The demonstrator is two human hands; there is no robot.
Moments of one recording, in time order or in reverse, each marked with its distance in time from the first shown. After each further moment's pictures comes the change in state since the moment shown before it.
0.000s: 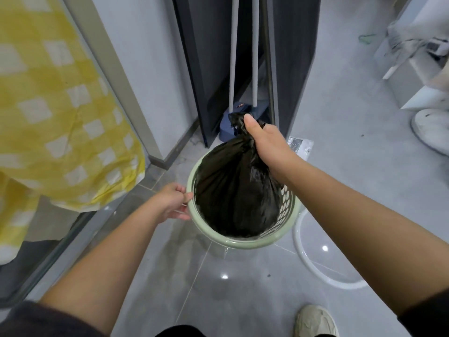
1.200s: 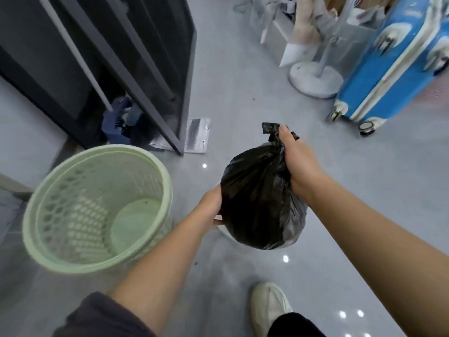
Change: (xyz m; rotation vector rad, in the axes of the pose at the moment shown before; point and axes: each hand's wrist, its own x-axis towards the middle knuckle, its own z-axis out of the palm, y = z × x) left_hand -0.037 0.024 0.329 0.076 -0.438 -0.063; right_hand -0.121 0.134 -0.236 0.367 0.653 0.326
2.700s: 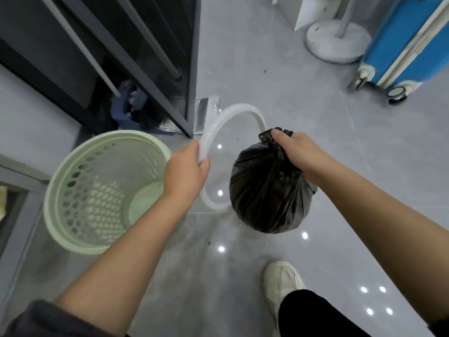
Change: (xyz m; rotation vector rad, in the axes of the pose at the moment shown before) left_hand -0.018 0.021 -0.056 0.879 0.654 0.833; right_hand 0.022 0.034 -0.016 -0.400 -0.221 0.041
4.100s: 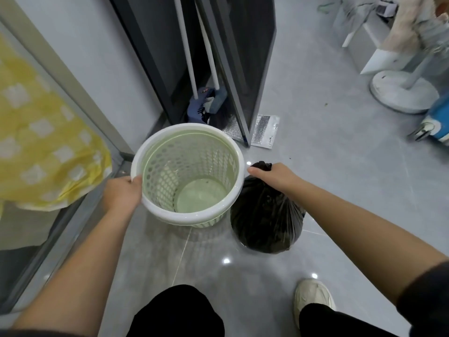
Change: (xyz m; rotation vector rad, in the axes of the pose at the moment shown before) left_hand -0.091 -0.209 -0.165 -0.073 0.181 -0.859; right_hand -0.023 -0.046 0.165 -0.357 -0.252 -0.042
